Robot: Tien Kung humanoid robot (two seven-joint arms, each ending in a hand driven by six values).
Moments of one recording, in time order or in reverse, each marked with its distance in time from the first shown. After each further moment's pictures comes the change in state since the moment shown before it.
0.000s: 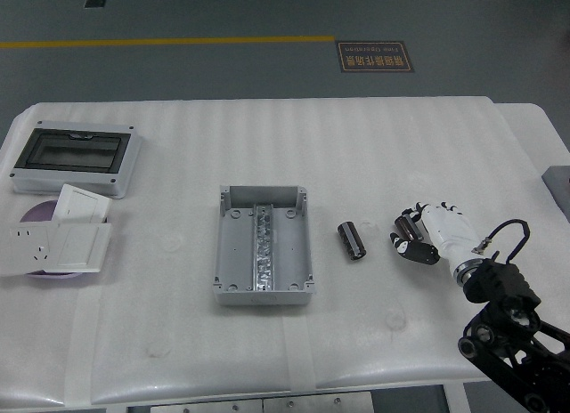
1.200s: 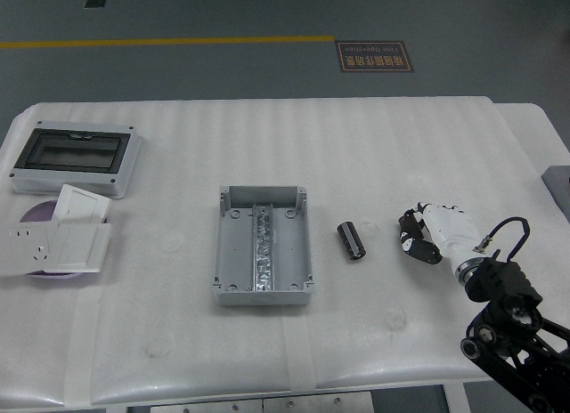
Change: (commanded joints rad) left arm -0.003 0.004 0.023 0.003 -0.014 -0.011 -0.037; right arm 0.010 -0.019 -0.020 0.024 -0.010 0.019 -0.020
